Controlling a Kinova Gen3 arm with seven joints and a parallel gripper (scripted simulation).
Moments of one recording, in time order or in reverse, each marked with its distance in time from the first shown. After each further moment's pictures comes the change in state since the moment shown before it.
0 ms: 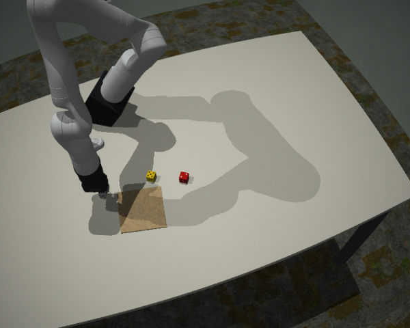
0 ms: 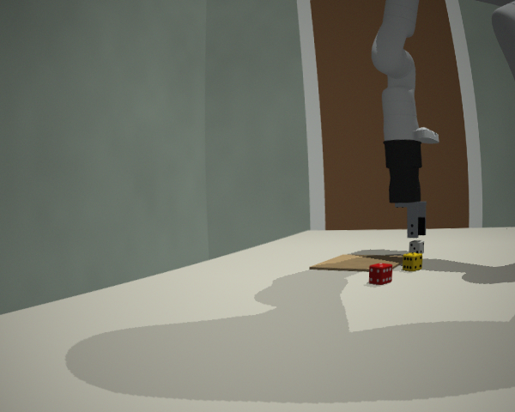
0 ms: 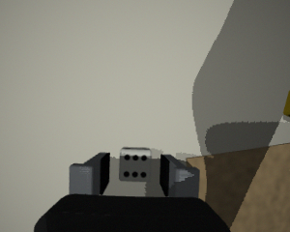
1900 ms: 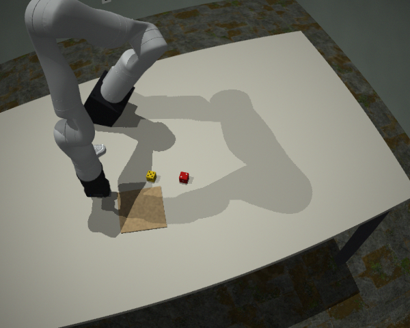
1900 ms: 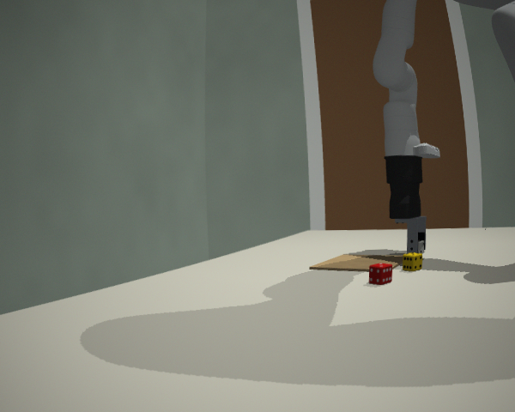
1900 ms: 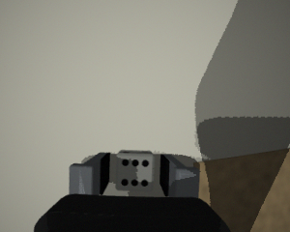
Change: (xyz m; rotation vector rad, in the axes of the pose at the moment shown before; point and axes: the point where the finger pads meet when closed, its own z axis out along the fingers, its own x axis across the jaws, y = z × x) arm 0.000 0.000 0.029 0.000 0.000 -0.001
